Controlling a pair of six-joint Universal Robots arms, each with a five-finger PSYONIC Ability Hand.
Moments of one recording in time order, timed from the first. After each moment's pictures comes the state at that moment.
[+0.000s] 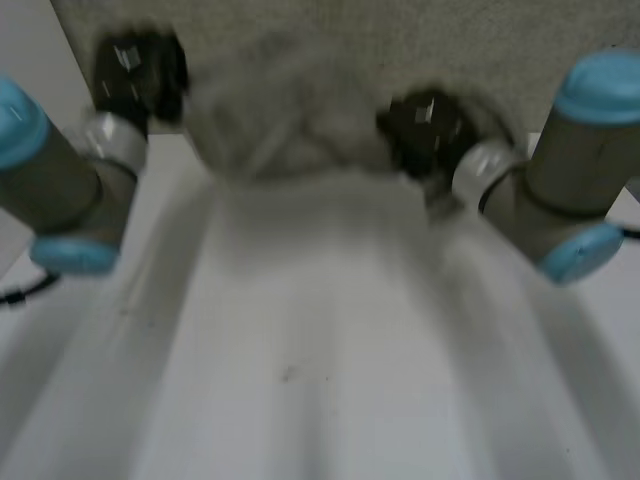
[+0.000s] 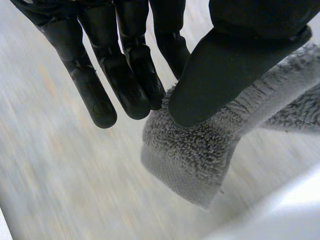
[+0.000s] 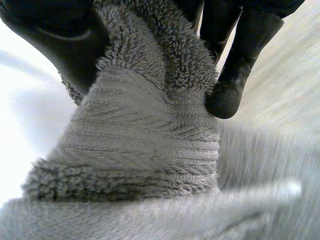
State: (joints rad) left arm 4.38 -2.04 -1.29 3.60 -1.54 3.27; right arm 1.99 -0.93 1.00 -0.02 1.22 2.63; left_hand 1.18 1.22 1.22 1.22 1.02; right_hand 1.30 1.31 1.31 1.34 1.11
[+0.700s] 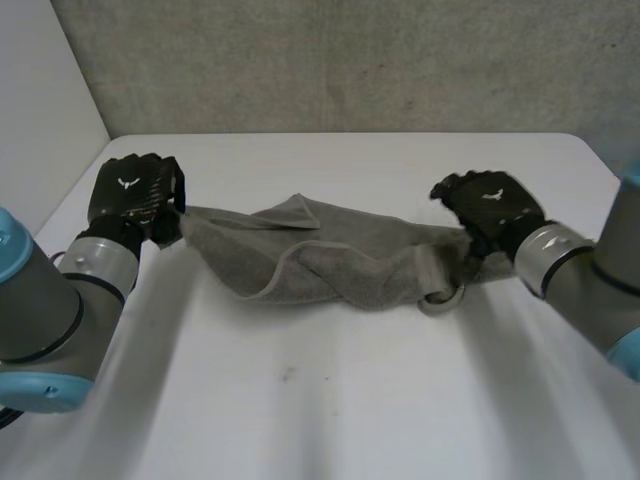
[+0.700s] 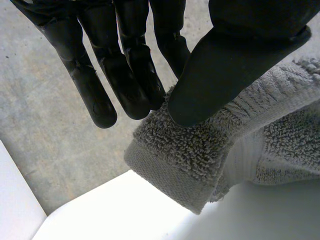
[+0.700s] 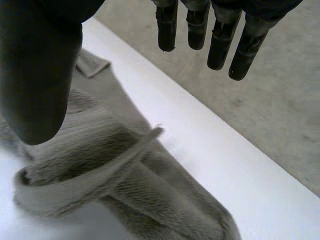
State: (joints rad) left arm 4.41 -1.82 -1.80 3.66 -1.54 3.27; right arm 1.86 -1.19 1.49 -0.04 1.32 2.78; left_hand 1.19 1.22 1.22 1.22 1.02; right_hand 0.24 0.24 0.24 0.26 0.06
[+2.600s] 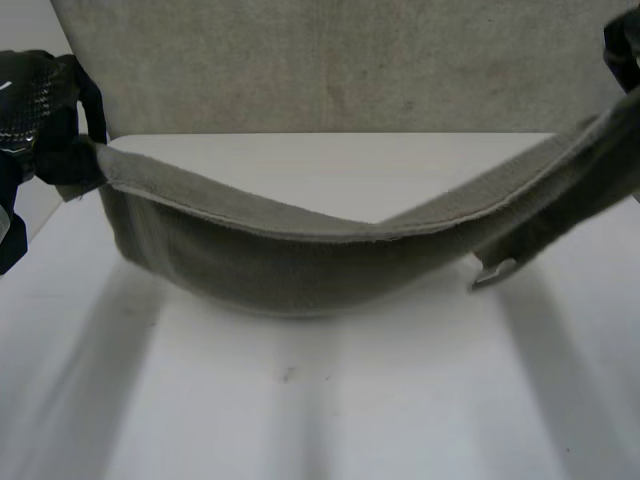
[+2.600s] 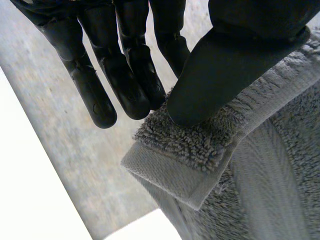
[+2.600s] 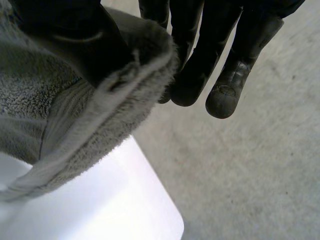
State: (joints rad) left arm 4.47 -1.36 -1.69 3.17 -1.53 3.28; right arm 1.64 -1.65 1.12 0.65 1.23 2.43; left_hand 1.19 1.22 1.22 1.22 1.02; right_hand 1.33 1.32 1.33 1.33 1.16
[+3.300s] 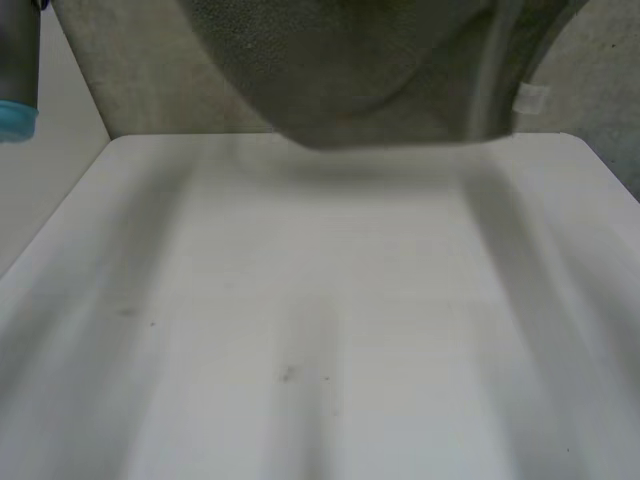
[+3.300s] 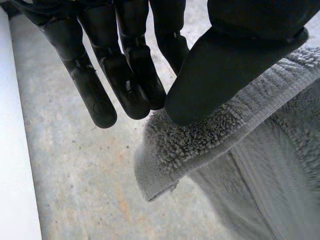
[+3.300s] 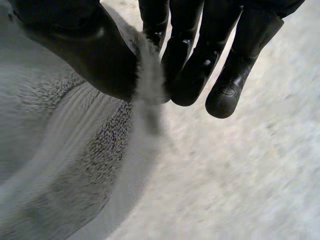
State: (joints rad) left arm 4.43 -1.96 -0.83 3.49 -1.54 3.22; right arm 1.76 -1.16 0.68 0.00 1.36 2.74; left_hand 1.19 1.22 1.22 1.22 1.03; right_hand 1.33 1.33 1.33 1.33 1.17
